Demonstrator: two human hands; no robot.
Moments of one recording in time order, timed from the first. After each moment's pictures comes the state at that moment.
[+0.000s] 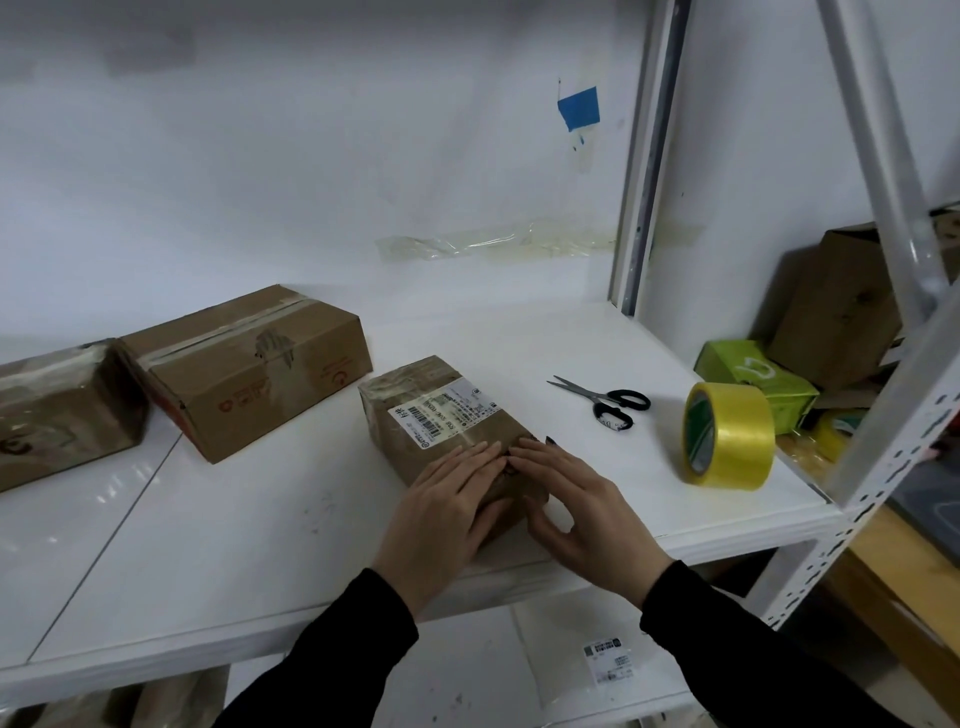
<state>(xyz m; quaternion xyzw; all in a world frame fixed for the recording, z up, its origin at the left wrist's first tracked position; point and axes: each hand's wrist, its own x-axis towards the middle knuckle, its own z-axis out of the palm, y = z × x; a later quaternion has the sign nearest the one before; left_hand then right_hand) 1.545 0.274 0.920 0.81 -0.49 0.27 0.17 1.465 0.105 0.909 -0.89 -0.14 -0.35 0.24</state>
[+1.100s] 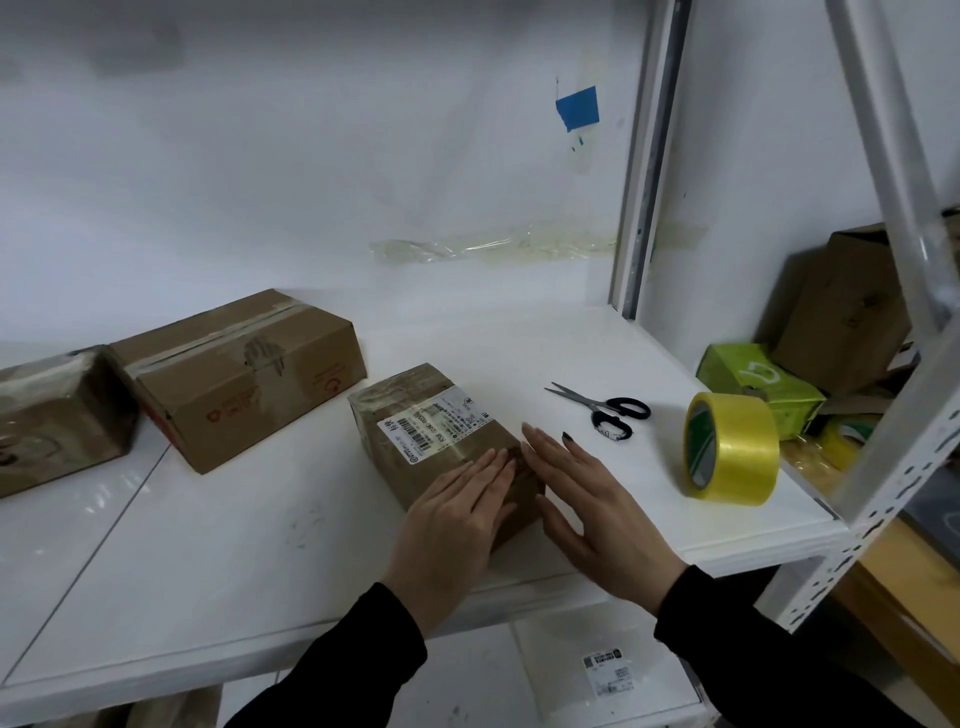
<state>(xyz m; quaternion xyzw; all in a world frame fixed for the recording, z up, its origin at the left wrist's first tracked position) 1.541 0.251 0.917 0.78 -0.48 0.37 0.15 1.467 0.086 0.913 -0.92 -0.13 -0.32 0.20</state>
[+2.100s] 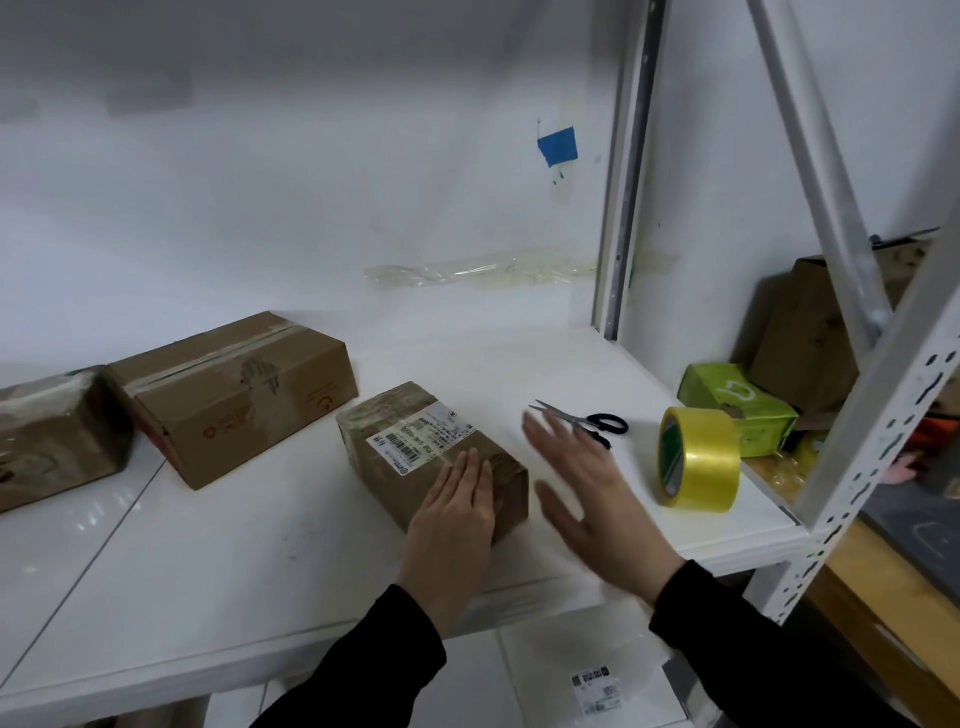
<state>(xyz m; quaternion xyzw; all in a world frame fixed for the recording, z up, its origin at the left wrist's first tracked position) 1.530 0.231 0.924 0.88 -0.41 0.24 0.07 1.454 0.080 0.944 -0.91 -0.10 -0.34 0.21</state>
